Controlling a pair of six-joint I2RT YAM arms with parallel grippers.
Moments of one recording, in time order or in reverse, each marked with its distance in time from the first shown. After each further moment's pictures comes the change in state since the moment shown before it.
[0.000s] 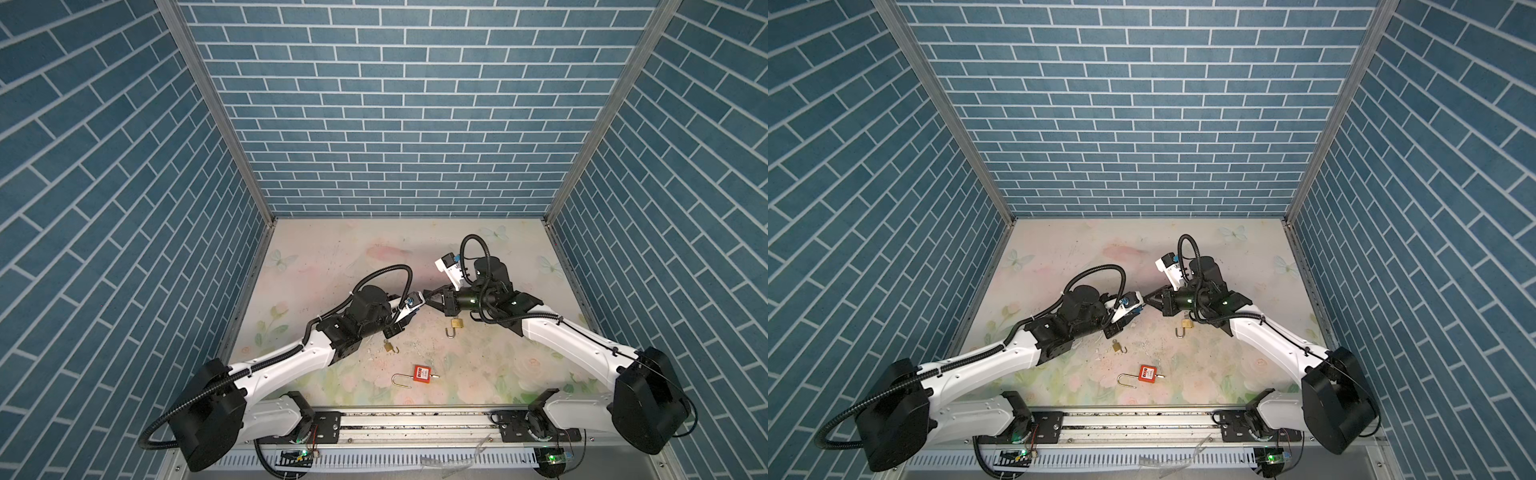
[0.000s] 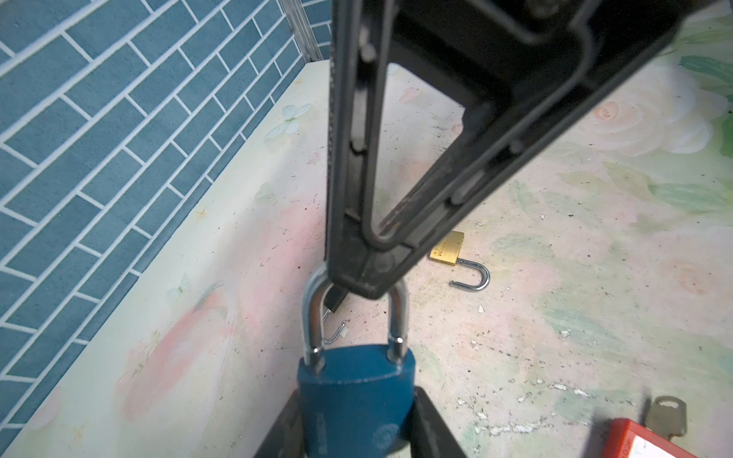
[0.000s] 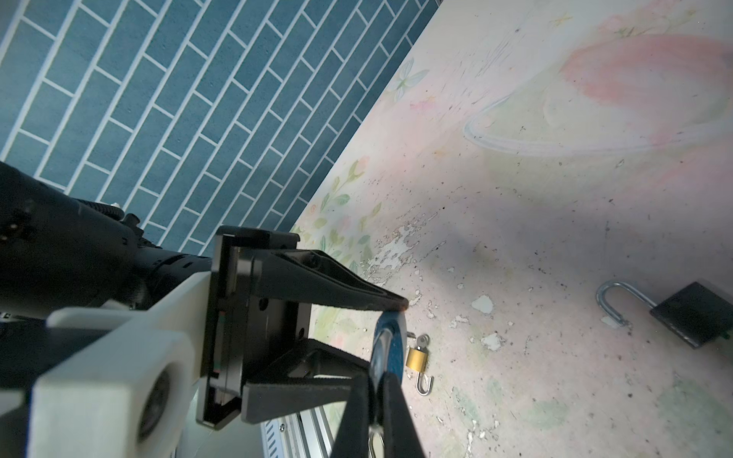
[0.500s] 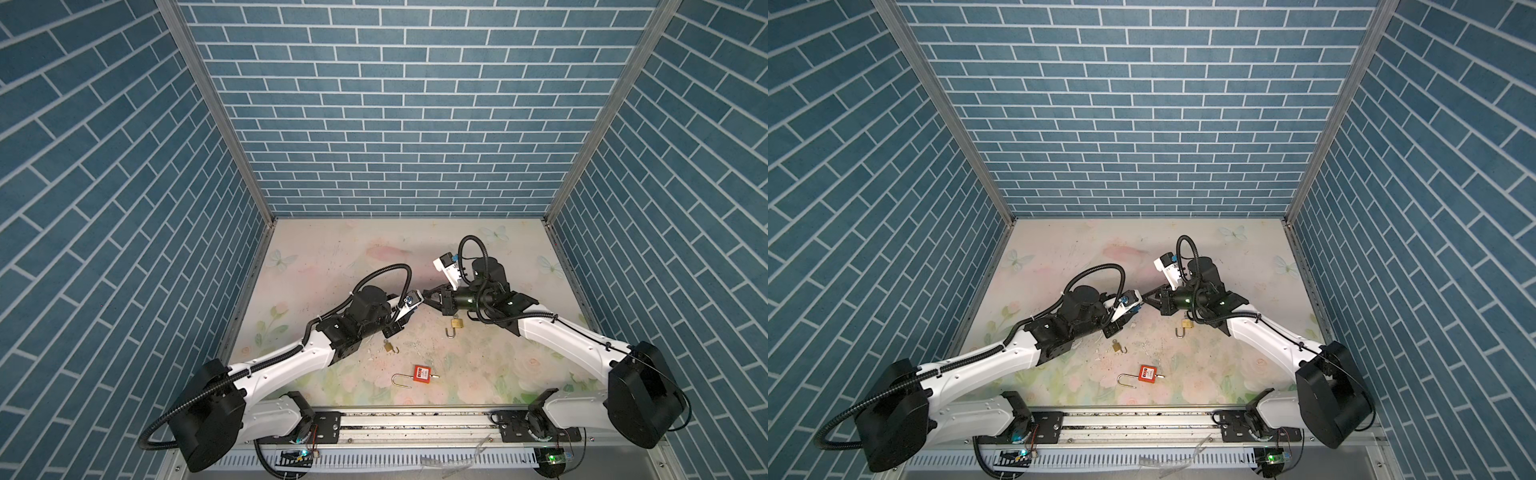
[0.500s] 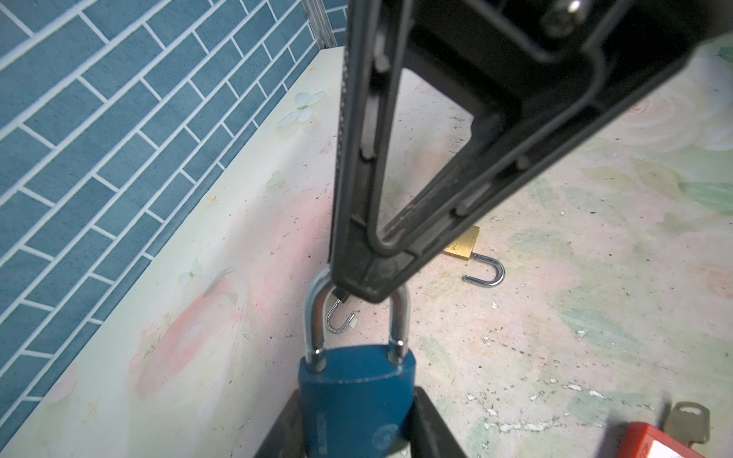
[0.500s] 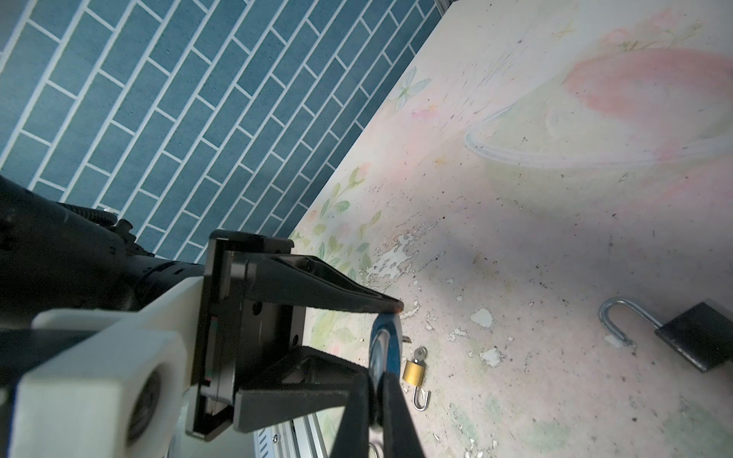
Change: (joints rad) left arm -0.001 -0.004 0.002 0.002 -0.049 -0.024; right arm 0.004 0.031 -0.012 0.073 0.003 0.001
